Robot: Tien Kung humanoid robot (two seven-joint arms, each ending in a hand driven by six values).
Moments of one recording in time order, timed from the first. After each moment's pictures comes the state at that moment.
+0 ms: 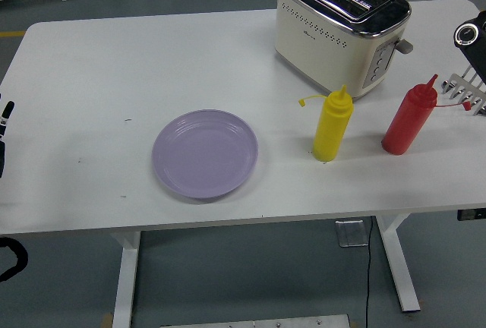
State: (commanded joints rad) left arm -0.02 0.19 -1.65 -1.40 0.41 0.00 -0.17; right arm 0.98 -0.37 1.03 1.10 -1.72 -0.37 -0.12
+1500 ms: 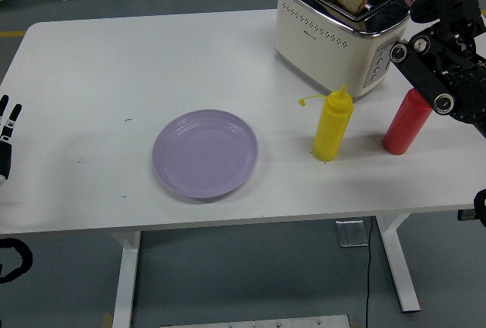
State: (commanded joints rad) left arm -0.02 0.19 -1.64 -1.39 0.41 0.00 -0.17; right arm 1.03 -0.21 0.92 0.84 -1.80 -0.37 -0.18
